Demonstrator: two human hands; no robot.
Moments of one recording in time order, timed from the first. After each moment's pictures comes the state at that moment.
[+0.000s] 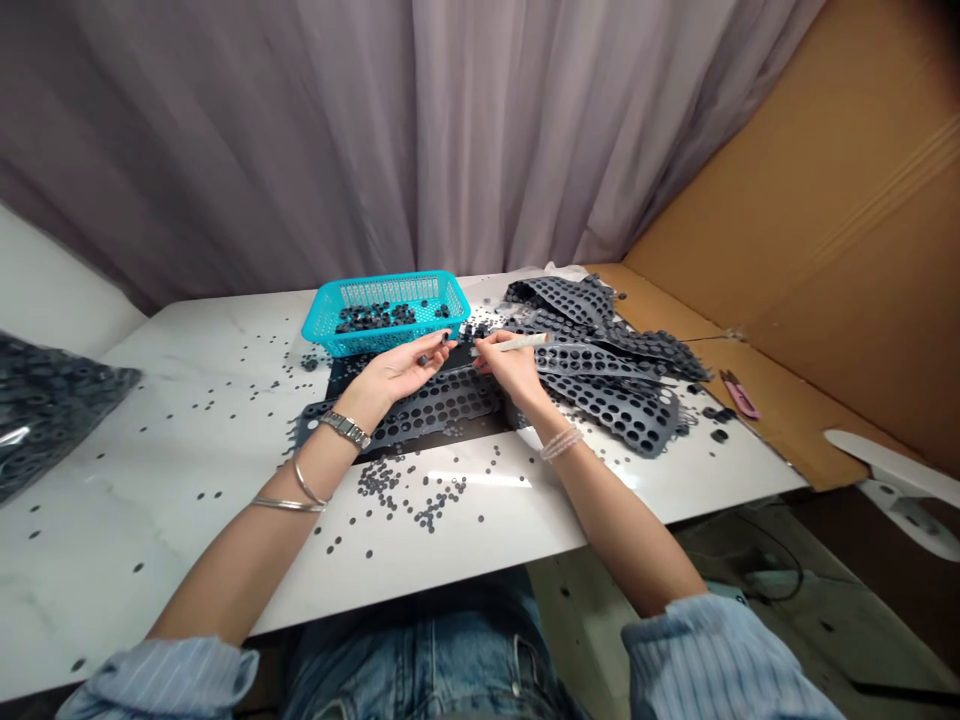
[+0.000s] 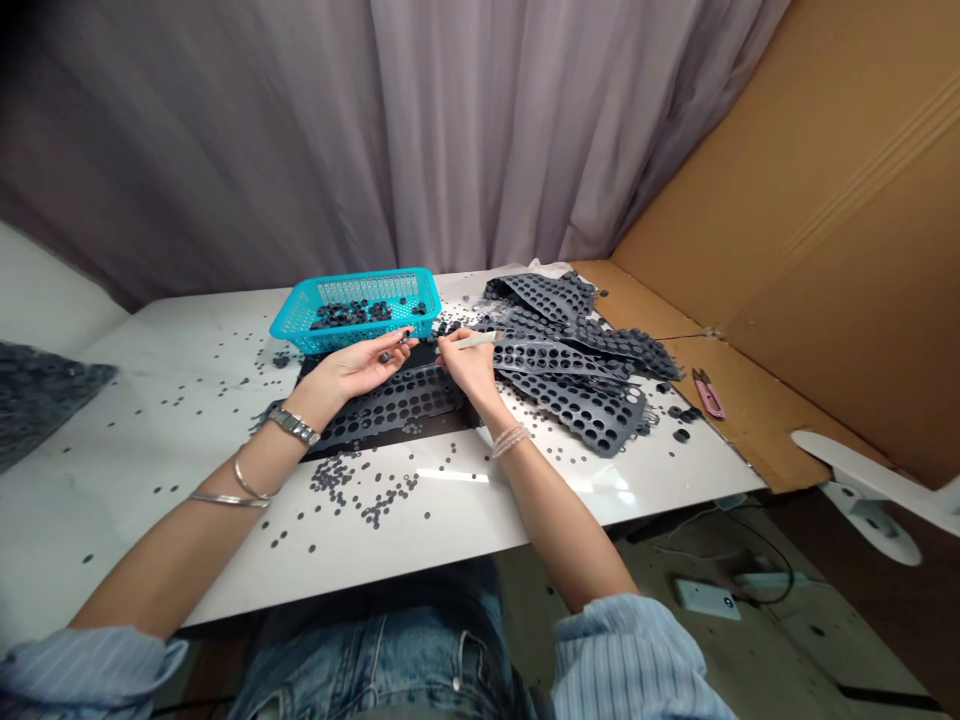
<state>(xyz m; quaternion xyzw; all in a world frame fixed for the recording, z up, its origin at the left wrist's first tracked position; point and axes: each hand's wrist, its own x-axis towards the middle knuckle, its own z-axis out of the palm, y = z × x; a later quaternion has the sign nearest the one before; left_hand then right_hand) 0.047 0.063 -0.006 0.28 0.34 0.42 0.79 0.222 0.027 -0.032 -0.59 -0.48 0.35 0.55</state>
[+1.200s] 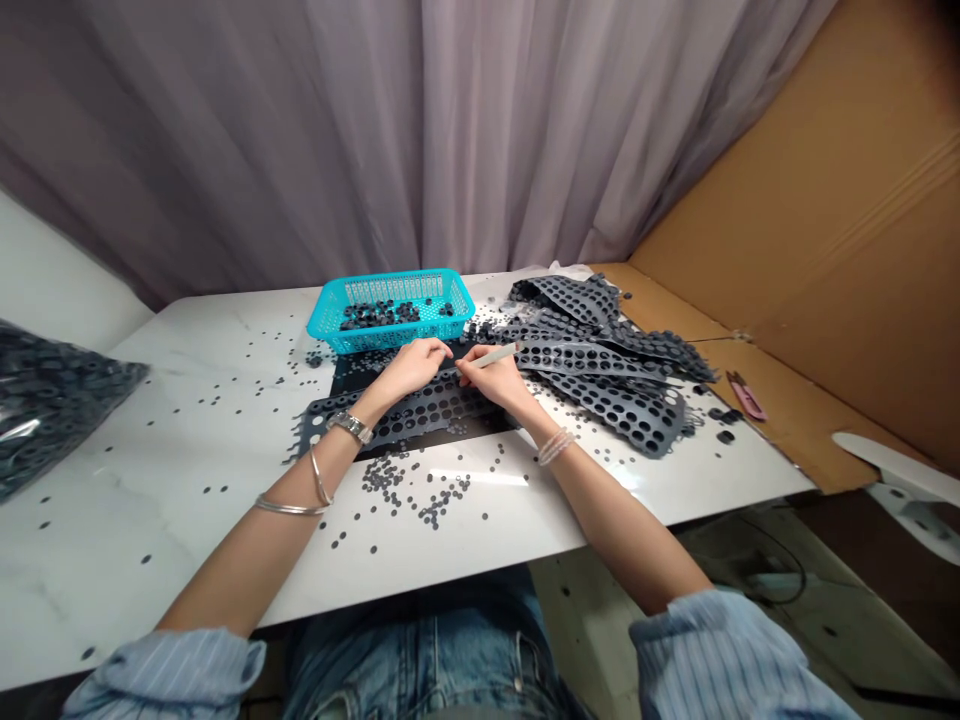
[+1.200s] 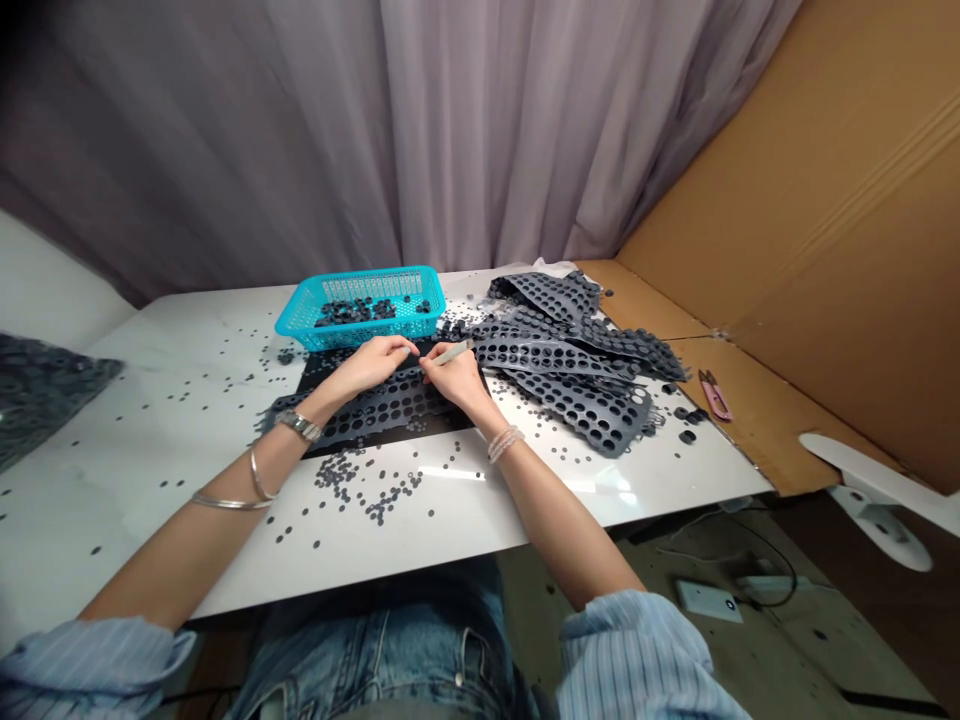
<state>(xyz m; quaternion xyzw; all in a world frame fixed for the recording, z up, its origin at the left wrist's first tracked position) 0.040 0.059 -0.014 0.78 0.51 0.23 0.29 0.205 0.023 -0.044 -0.58 -0.62 0.31 0.43</state>
